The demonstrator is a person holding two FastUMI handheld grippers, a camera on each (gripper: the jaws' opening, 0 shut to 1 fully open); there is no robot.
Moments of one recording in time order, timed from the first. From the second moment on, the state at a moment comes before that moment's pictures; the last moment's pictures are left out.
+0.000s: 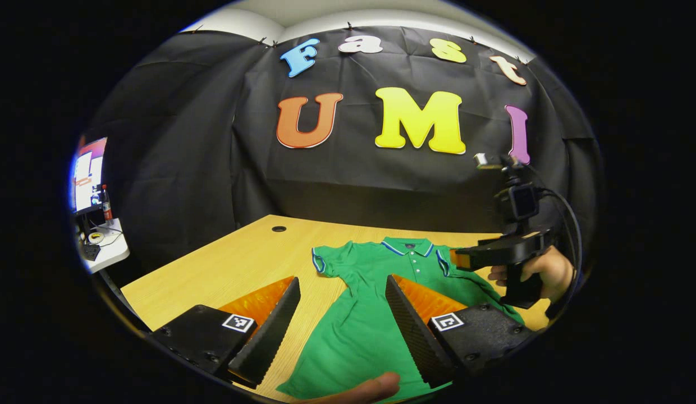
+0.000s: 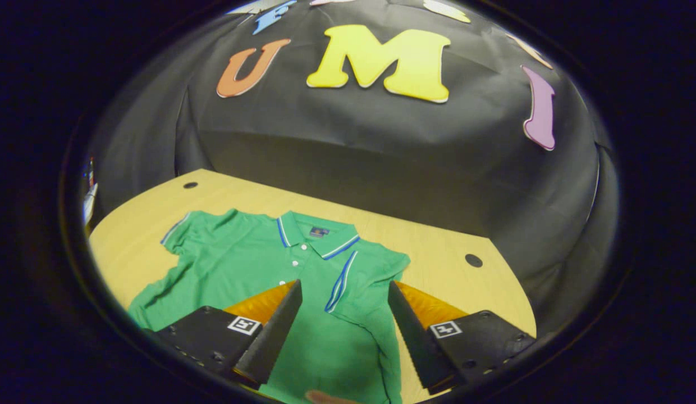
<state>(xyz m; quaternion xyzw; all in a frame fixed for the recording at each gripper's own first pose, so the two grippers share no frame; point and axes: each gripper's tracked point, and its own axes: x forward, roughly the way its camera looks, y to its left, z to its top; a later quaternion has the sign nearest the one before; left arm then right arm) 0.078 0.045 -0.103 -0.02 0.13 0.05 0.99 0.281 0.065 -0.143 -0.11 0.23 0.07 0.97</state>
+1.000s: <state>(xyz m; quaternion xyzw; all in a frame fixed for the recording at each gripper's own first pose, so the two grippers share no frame) 0.252 0.104 -0.157 -0.08 0.27 0.07 0.96 0.141 -0.033 -0.071 -0.03 0.08 0.02 1.00</state>
